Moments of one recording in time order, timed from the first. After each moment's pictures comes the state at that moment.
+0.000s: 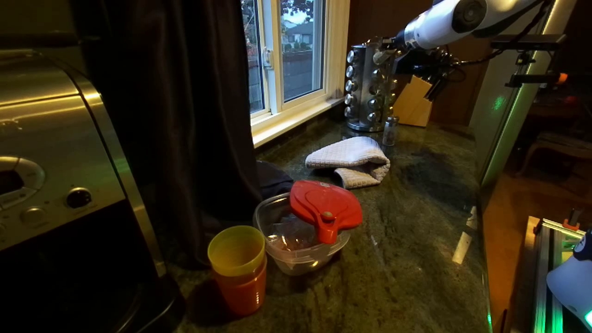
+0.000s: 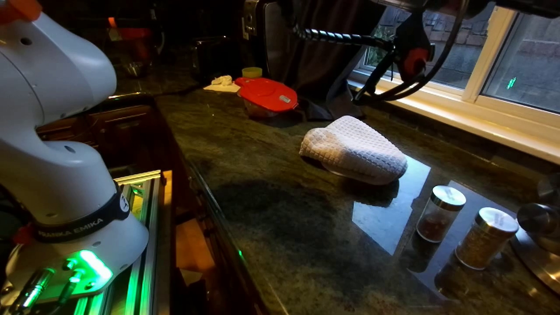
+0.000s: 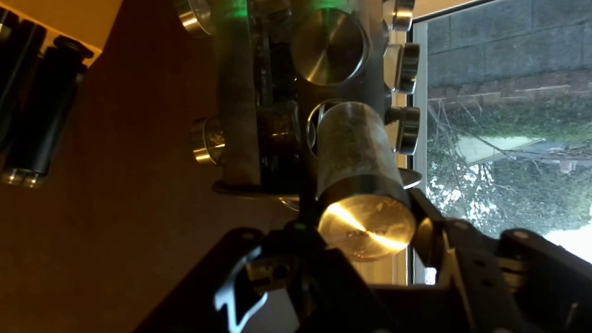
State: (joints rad) arm -0.74 -0.15 0.33 -2.17 -2.39 2.81 2.55
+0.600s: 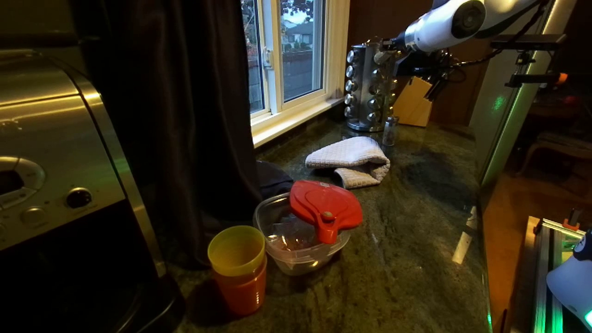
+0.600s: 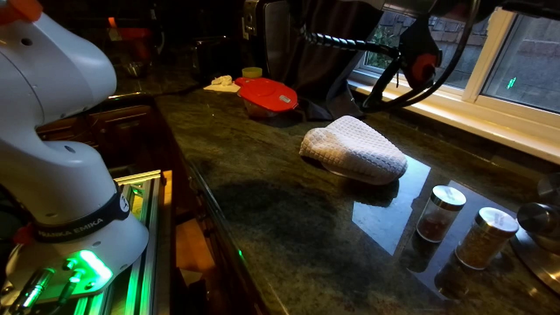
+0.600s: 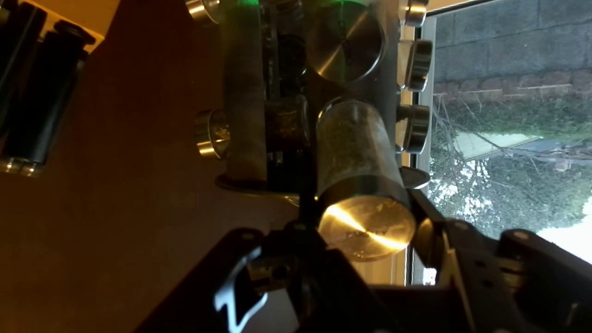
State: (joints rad) arm -0.74 -0.14 0.33 -2.17 -2.46 2.77 2.58
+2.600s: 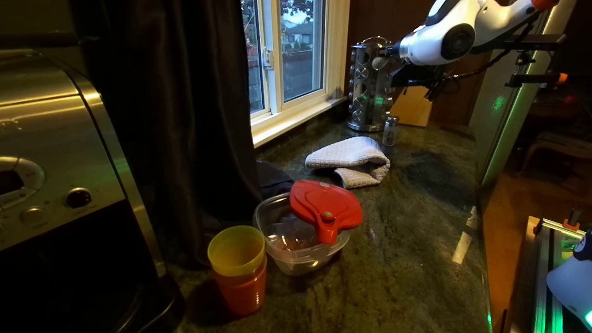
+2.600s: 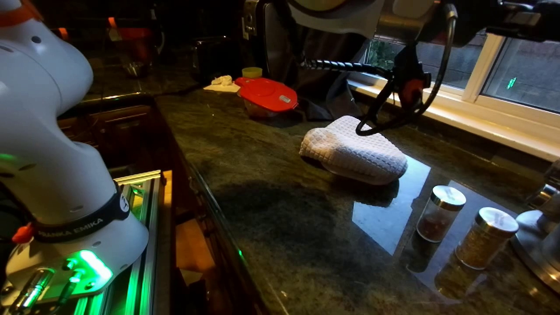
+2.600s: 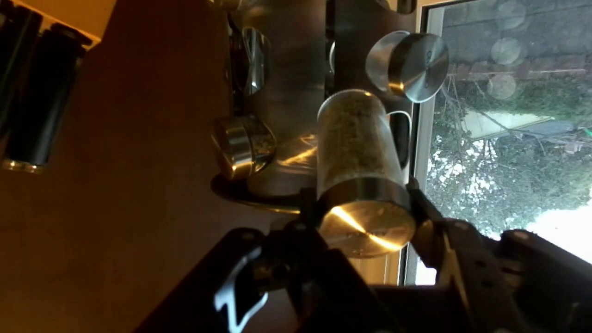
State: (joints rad) arm -0.19 -0.12 -0.16 -2.26 -2.48 2.56 2.57
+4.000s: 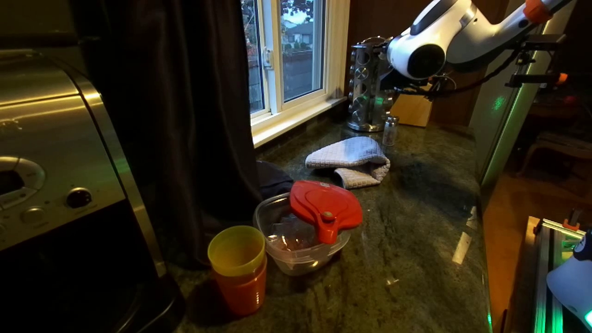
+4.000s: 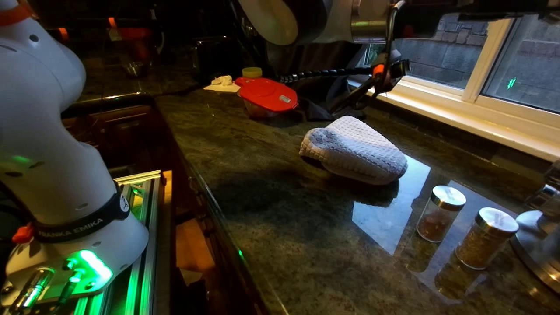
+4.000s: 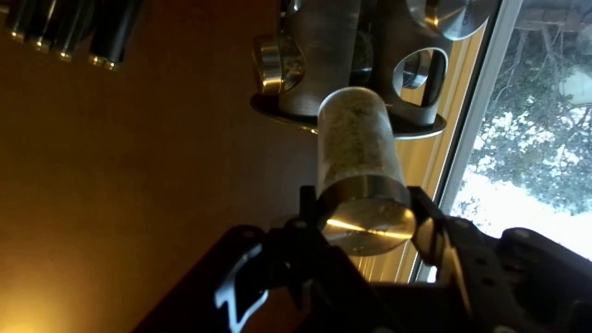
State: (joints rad) arm -0.06 -0.15 -0.09 -2.37 -2.23 2.11 2.36
